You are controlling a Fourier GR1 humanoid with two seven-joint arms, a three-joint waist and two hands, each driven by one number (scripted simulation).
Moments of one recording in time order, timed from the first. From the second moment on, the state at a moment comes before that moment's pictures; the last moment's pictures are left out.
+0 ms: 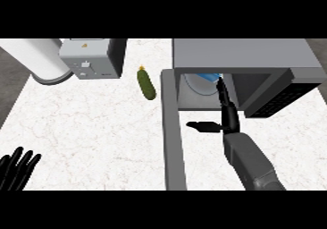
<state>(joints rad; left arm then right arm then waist) 0.42 0.03 0.33 -1.92 0.25 -0.71 -0.21 -0.67 -0.01 -0.13 -0.28 -0.04 -0.24 -0.97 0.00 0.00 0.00</state>
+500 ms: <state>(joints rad) 0.39 0.00 0.16 -1.96 0.14 -0.70 -0.18 -0.36 0.00 0.00 -0.61 -0.08 -0.13 -0.96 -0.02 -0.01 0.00</state>
